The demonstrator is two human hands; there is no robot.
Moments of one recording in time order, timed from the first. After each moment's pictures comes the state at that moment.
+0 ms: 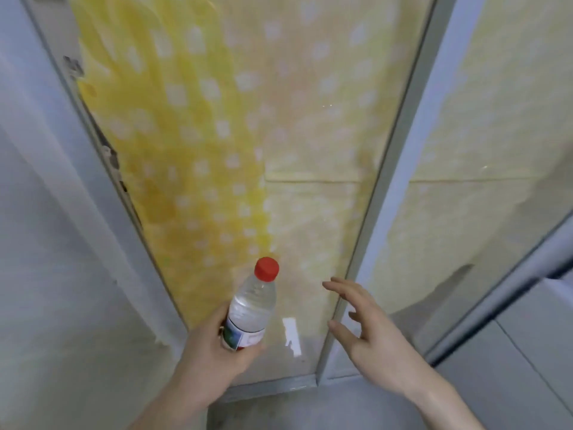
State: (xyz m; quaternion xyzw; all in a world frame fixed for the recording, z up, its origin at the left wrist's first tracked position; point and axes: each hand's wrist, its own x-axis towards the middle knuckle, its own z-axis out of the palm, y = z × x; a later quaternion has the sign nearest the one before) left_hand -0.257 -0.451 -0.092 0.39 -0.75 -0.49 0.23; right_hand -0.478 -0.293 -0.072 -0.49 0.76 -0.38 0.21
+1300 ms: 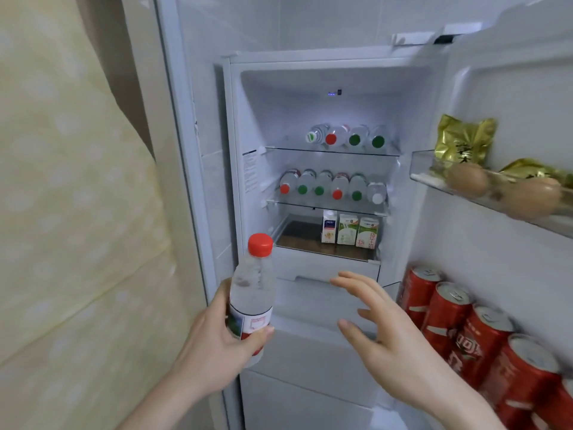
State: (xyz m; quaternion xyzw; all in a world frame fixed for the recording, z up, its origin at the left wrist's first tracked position) left_hand -0.768 -0.191 0.019 -0.17 -0.85 -0.50 0.06; right_hand -0.689 0.065 0.044 -0.08 0.91 -0.36 -0.17
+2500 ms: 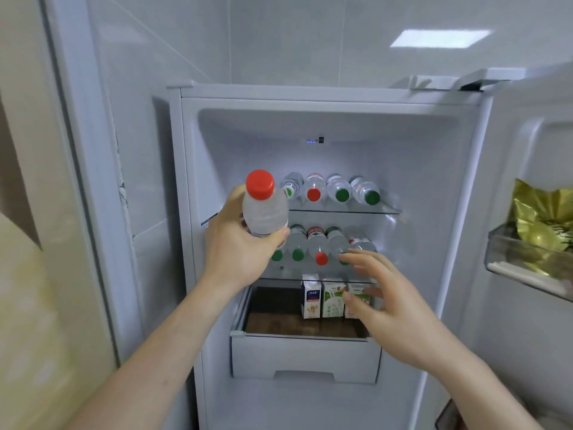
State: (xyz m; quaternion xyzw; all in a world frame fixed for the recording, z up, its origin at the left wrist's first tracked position) left_hand -1.075 -0.089 0.160 -0.34 -0.70 -0.55 0.30; right_hand -0.911 0.103 0.113 0.01 0.90 -0.31 -0.30
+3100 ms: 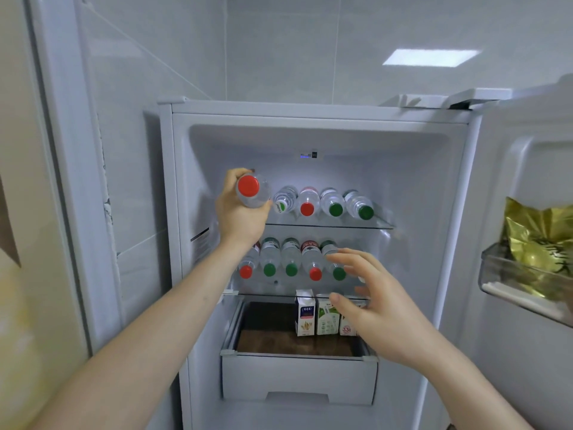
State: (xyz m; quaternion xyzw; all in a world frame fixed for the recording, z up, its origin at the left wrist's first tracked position) left_hand -1.164 -0.024 0.196 -0.29 -0.62 -0.64 0.35; right_hand -0.929 0.112 0.129 0.00 0.91 -0.29 -0.31
